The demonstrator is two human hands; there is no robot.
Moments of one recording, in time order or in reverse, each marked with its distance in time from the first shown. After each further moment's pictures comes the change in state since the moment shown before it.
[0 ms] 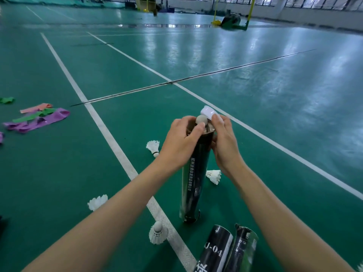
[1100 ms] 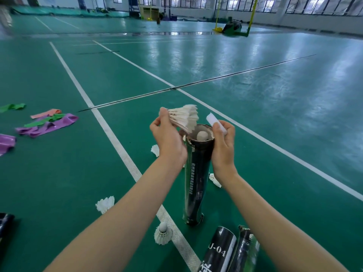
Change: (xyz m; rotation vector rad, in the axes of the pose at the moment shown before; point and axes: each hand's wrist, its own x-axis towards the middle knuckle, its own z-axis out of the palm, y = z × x) left_hand 0.020 0.020 -0.007 -1.162 0.617 -0.391; right_hand -0.018 0.006 0.019 -0.022 0.178 -0.135
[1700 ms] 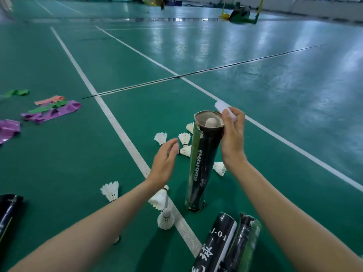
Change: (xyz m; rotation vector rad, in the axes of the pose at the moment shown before) left_hand 0.015 -0.038 -0.130 1.092 -0.452 0.206; right_hand 0.008 0.006 -0.011 -0.015 -0.015 -0.087
